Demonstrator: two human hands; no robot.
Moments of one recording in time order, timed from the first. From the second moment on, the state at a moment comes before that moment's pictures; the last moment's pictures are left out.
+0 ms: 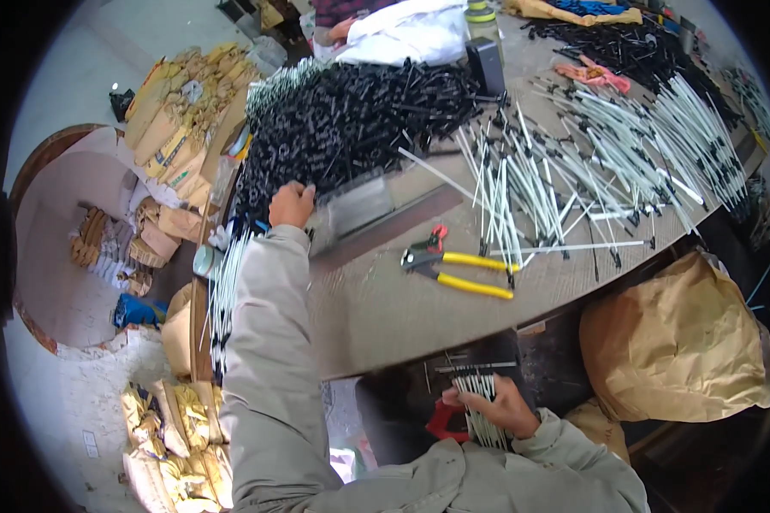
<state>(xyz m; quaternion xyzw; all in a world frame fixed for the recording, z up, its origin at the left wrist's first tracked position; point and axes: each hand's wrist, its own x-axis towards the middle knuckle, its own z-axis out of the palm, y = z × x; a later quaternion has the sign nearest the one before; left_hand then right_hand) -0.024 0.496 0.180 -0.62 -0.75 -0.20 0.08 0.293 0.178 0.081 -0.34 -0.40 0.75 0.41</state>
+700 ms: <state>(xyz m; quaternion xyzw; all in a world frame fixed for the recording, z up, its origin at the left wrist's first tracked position) 0.000 0.548 0.176 -0.60 -0.79 -0.12 0.03 0.307 0.189 0.078 -0.36 -0.41 0.73 0.40</state>
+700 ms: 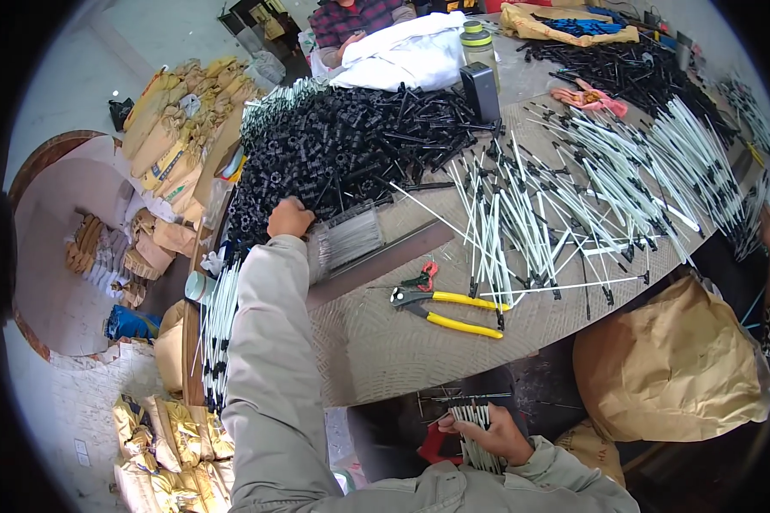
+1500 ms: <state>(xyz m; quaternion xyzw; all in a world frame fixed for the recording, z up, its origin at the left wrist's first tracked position) 0.091 0.147 0.123 -0.21 -0.33 -0.53 -0.75 0.279 0.128 0.111 -0.27 -0.52 0.69 0.41</state>
